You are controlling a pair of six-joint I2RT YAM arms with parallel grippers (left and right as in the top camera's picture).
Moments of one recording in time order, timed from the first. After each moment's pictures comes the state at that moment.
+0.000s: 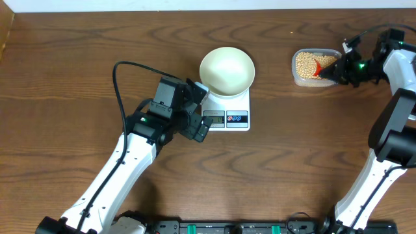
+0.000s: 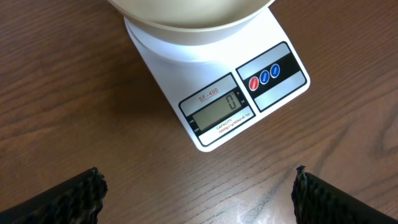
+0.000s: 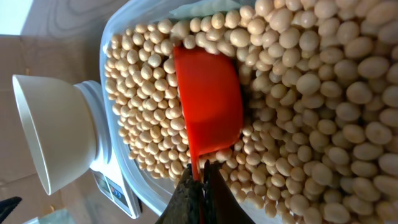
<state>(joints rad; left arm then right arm) -0.39 1.34 0.97 -0.63 0.17 0.14 -0.33 2.27 1.77 -0.97 -0.79 -0.09</state>
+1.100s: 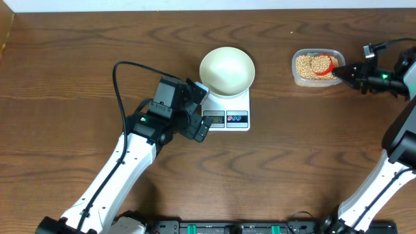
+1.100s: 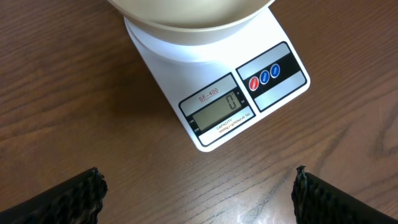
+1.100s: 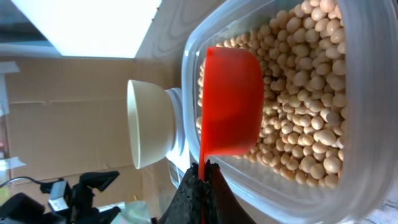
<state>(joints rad) -0.39 1.34 0.97 -0.63 0.17 0.14 -0.48 2.28 1.73 -1.03 -1.20 -0.19</state>
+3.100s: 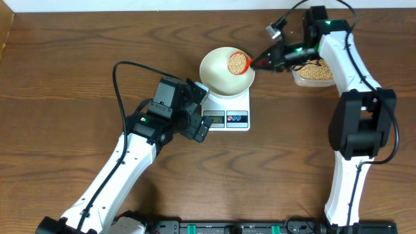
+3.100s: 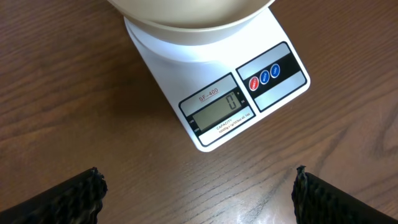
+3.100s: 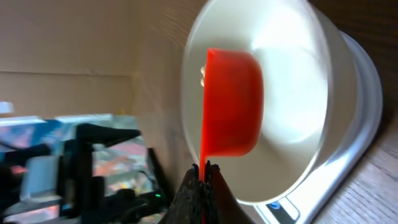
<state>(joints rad) -0.39 1.34 0.97 -0.63 0.17 0.14 0.09 2.28 1.98 -1.14 -1.09 -0.11</state>
